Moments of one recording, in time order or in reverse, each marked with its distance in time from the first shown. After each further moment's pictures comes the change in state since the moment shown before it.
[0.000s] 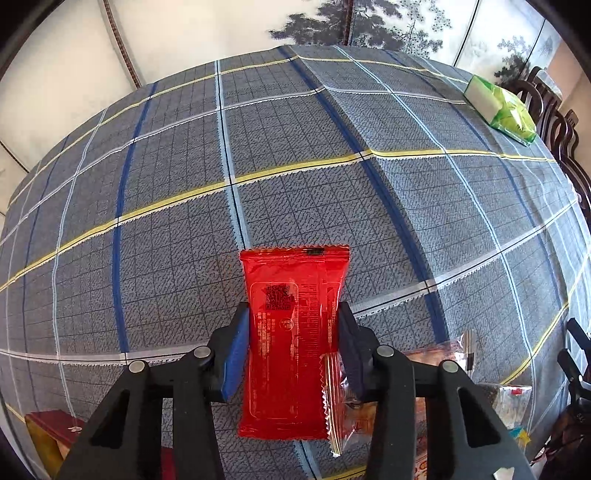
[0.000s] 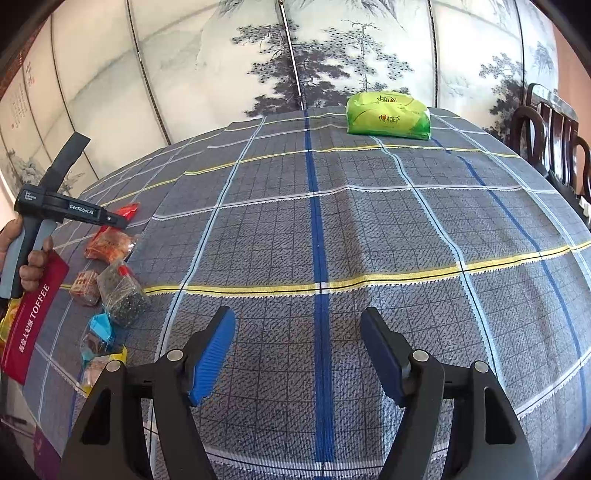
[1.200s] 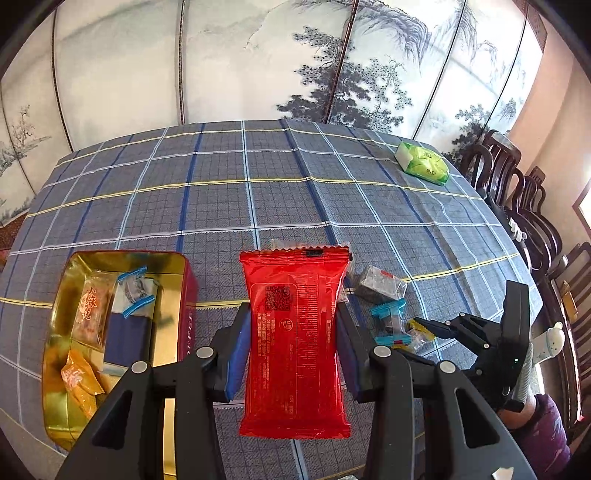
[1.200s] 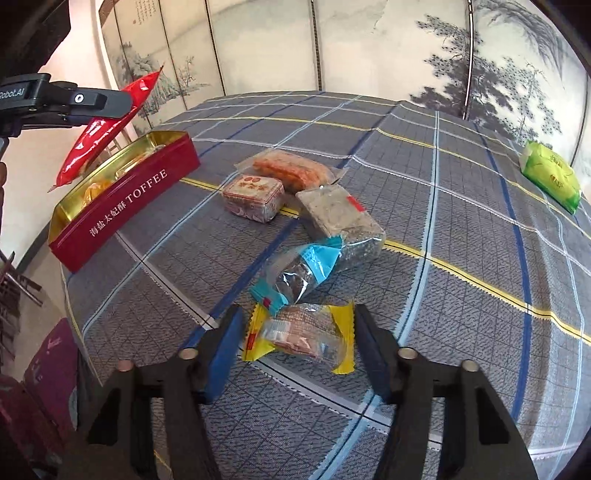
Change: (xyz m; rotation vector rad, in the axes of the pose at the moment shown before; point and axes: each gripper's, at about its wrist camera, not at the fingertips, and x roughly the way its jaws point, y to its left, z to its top) left arm -0.178 -0.014 -0.152 -0.137 -0.273 -0.108; right arm -0.001 0.131 -0.038 -0.442 0.115 0.274
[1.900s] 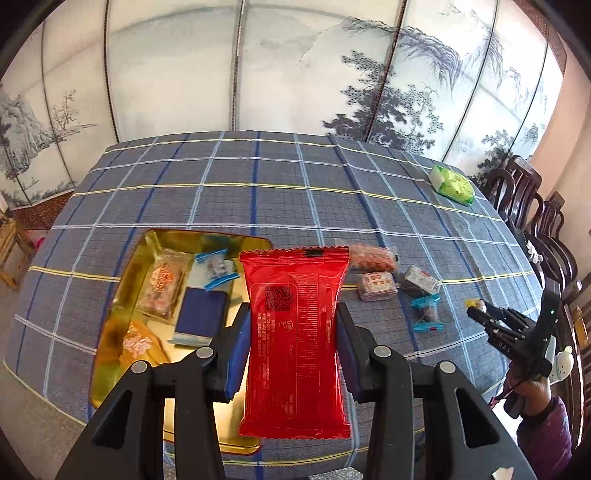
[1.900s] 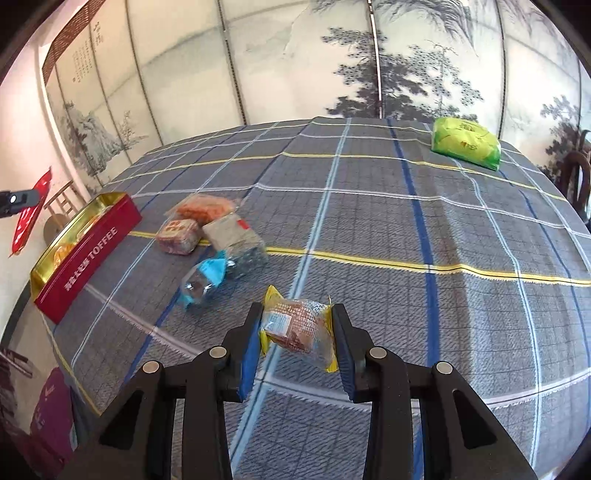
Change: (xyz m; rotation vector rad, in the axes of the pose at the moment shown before) left arm -0.056 0.065 -0.031 -0.090 -0.060 0.100; right arm -0.048 -0.056 -0.019 0.250 -0.115 -0.140
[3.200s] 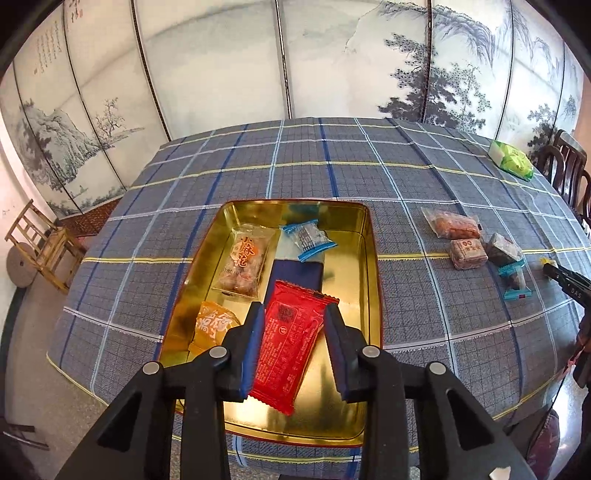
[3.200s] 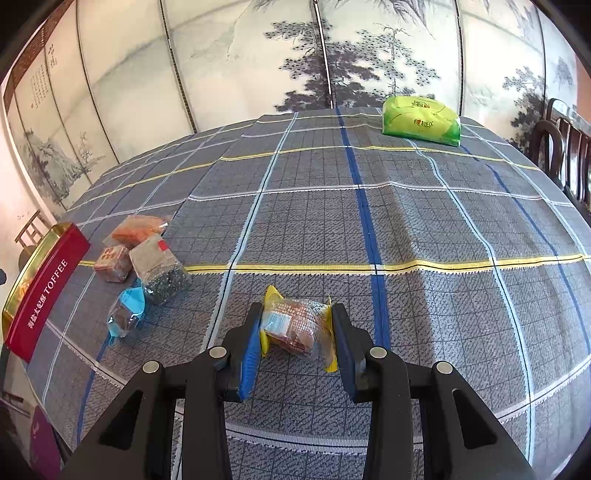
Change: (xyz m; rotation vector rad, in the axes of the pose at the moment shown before) left arm 0.015 0.036 -0.036 0.059 -0.016 0.249; right arm 0.022 -0.038 0.005 0.112 0.001 -0.093
